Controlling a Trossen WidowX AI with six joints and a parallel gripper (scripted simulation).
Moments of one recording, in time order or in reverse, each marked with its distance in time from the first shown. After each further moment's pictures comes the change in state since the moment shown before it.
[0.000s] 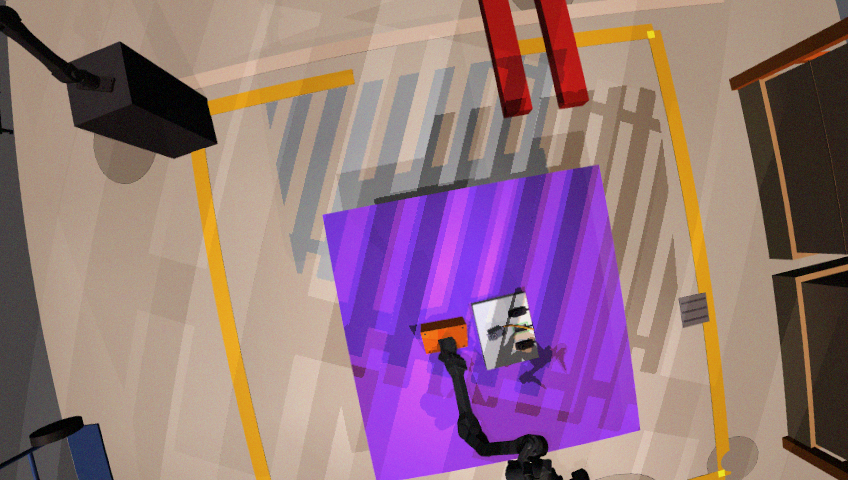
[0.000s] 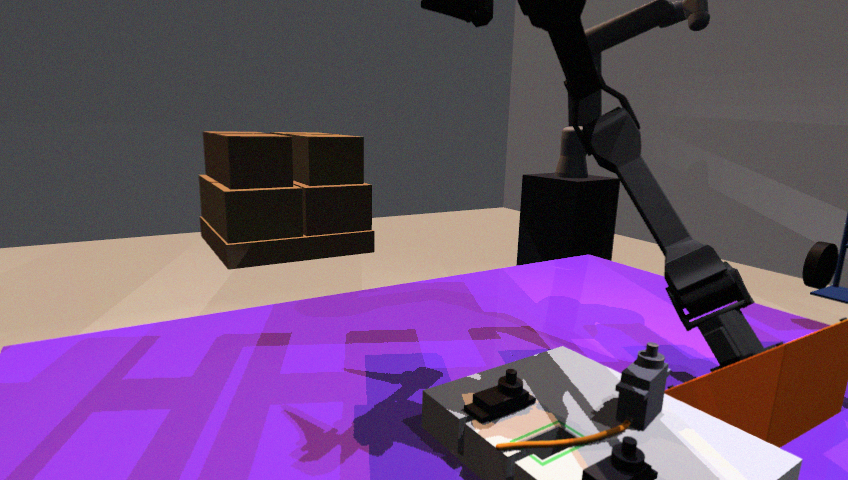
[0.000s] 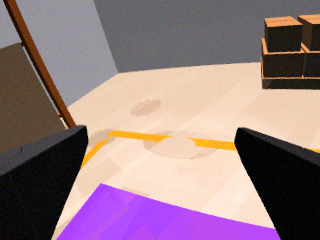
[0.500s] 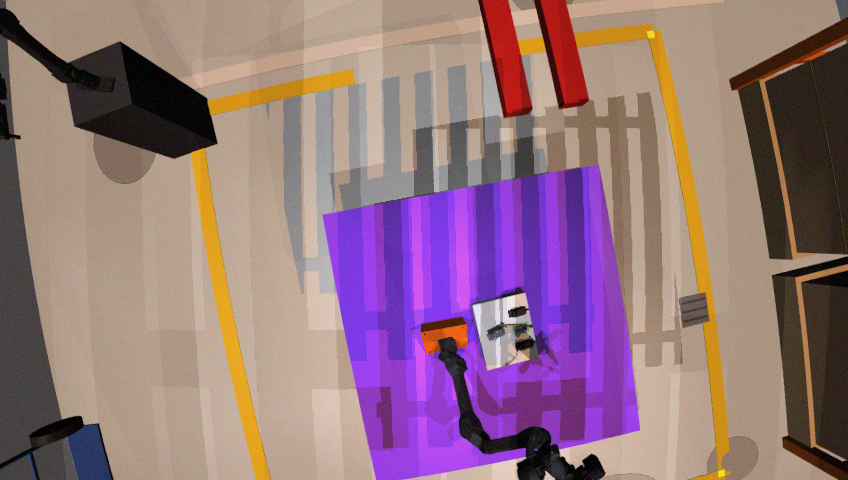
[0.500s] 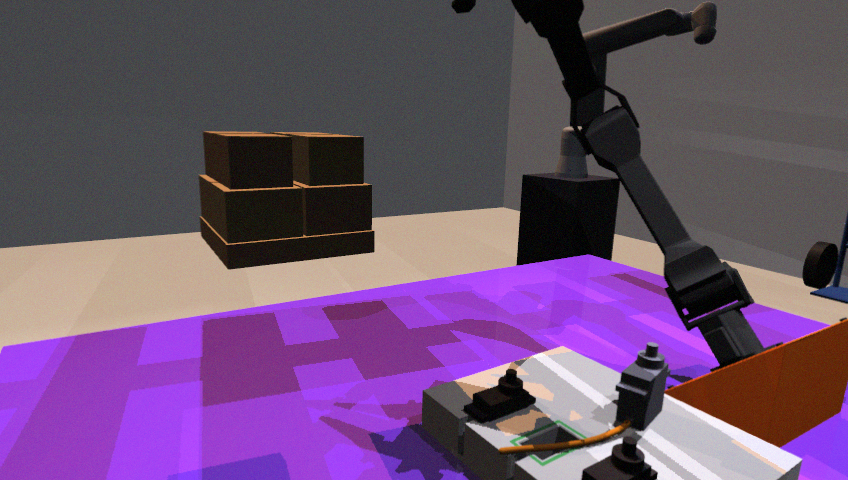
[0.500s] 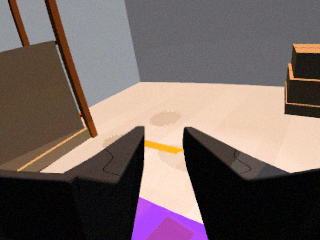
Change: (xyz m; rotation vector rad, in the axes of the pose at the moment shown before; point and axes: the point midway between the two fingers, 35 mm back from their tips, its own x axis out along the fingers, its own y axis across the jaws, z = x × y) arm -0.004 0.056 -0.007 -0.090 -0.056 0.123
